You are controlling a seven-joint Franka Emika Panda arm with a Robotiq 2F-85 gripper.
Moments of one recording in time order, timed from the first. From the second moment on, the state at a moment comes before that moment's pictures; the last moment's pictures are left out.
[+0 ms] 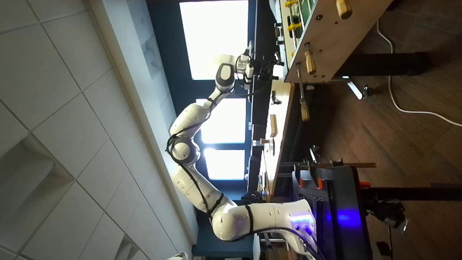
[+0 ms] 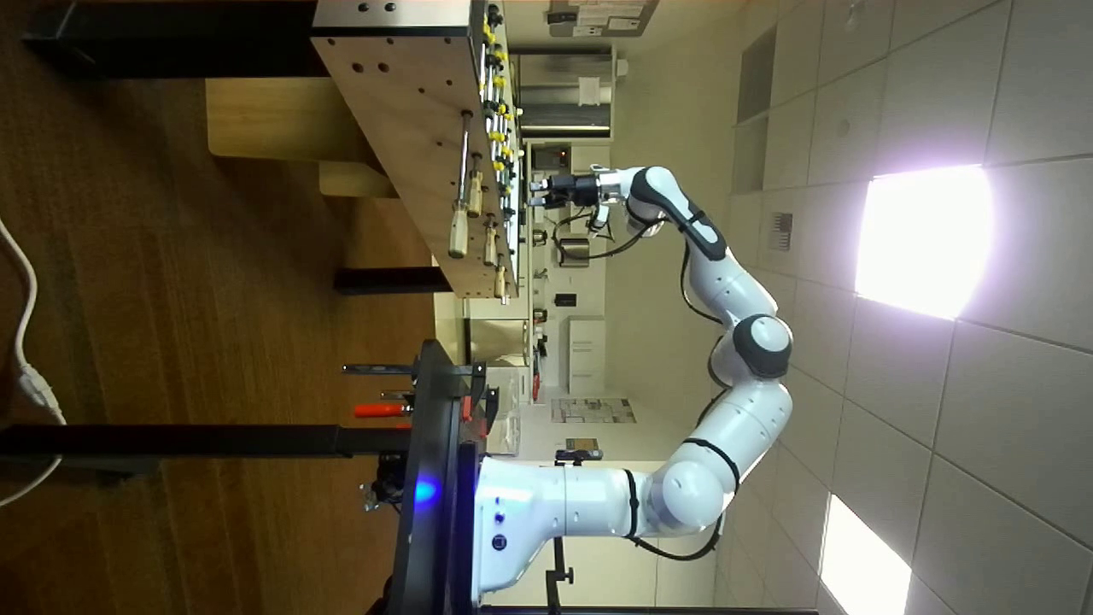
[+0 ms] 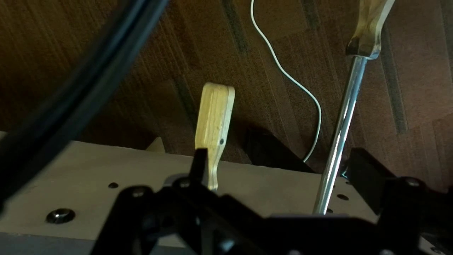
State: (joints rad) arm -0.11 0.73 0.04 -1.51 0.02 2.10 -0.37
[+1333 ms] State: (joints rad) arm -0.09 0.99 0.00 -1.35 -0.03 2.26 -0.28
